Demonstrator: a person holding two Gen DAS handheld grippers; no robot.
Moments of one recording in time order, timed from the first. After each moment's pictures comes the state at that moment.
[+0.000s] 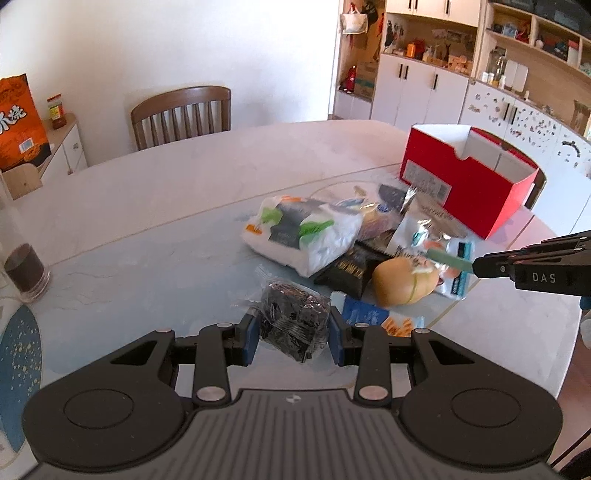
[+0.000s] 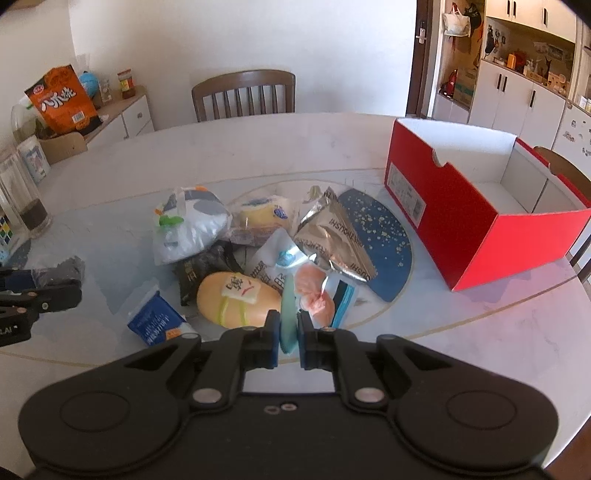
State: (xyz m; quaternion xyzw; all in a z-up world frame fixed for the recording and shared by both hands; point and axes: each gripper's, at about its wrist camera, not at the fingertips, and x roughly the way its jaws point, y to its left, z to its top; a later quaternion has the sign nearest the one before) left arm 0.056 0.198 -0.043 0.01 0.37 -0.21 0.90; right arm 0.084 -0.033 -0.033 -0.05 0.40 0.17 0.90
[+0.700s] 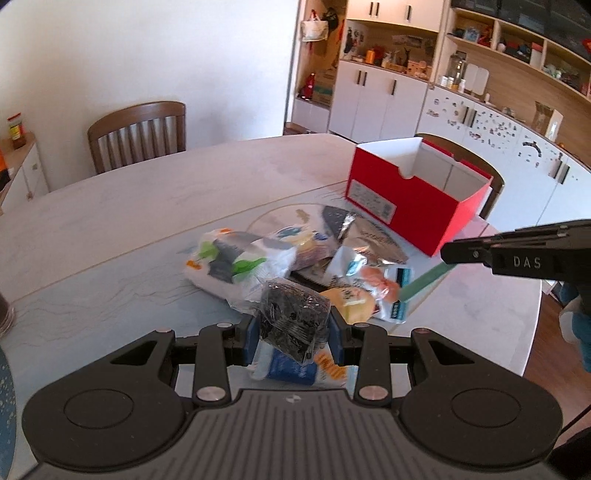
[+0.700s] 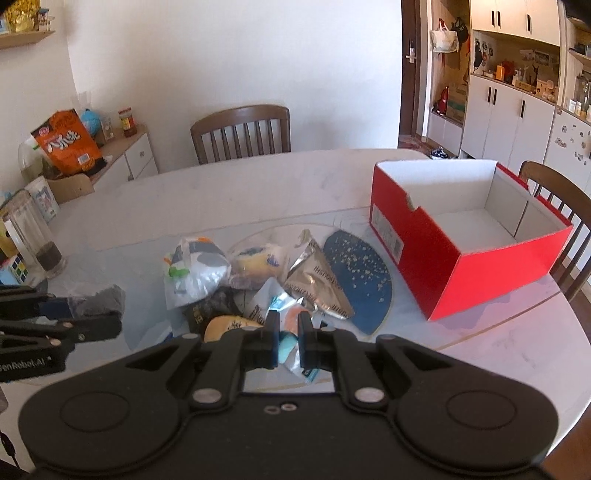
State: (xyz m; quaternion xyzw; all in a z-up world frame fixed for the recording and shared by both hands) left arm 0.056 0.163 -0.010 0.01 0.36 -0.29 0.89; right arm 0.079 -0.060 0.012 -0.01 0.36 0.17 0.92
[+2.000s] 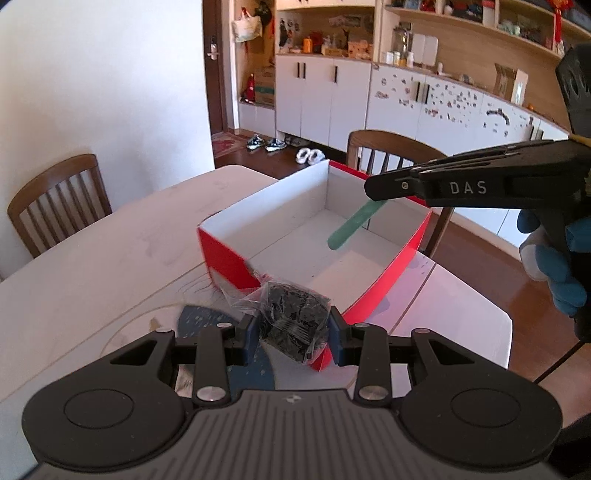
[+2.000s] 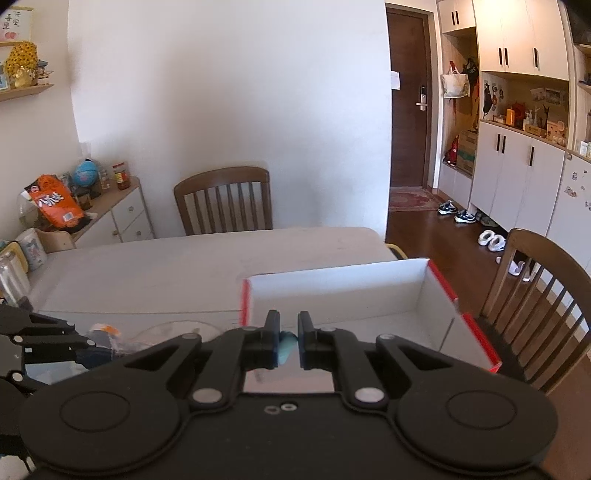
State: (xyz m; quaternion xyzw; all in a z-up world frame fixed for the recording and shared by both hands) left arm 0.101 -0.101 0.054 0.09 0.35 -0.35 0.86; right arm 0.214 -0.240 0.068 -0.02 0.29 0.21 0.93
